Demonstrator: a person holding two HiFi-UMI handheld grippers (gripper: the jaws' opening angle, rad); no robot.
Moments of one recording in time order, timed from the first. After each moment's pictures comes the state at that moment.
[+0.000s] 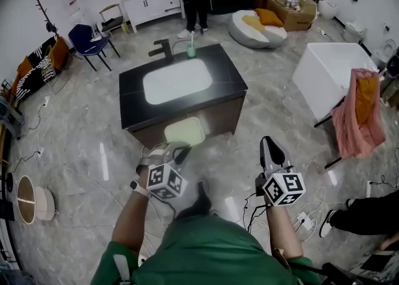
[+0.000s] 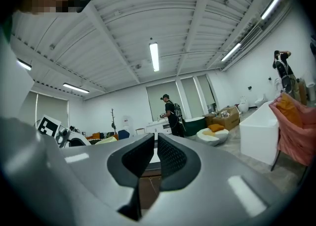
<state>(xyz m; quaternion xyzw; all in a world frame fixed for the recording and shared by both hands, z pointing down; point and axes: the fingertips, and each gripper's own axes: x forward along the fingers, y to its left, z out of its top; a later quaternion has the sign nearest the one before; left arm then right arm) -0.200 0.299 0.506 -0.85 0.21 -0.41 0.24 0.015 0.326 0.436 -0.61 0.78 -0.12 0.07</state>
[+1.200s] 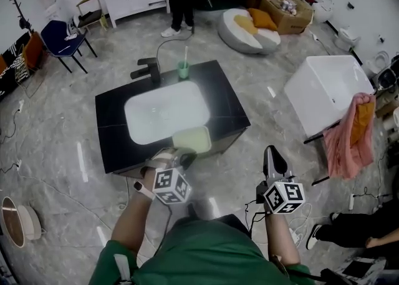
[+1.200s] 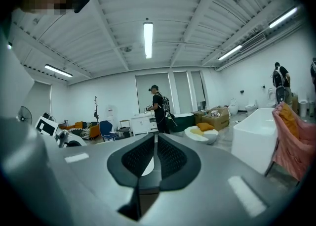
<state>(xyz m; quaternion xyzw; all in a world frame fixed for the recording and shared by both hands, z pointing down) -0.178 -0.011 0.557 -0.88 0.13 -0.39 0.22 0.023 0.022 0.453 -0.67 0.73 -0.12 0.00</state>
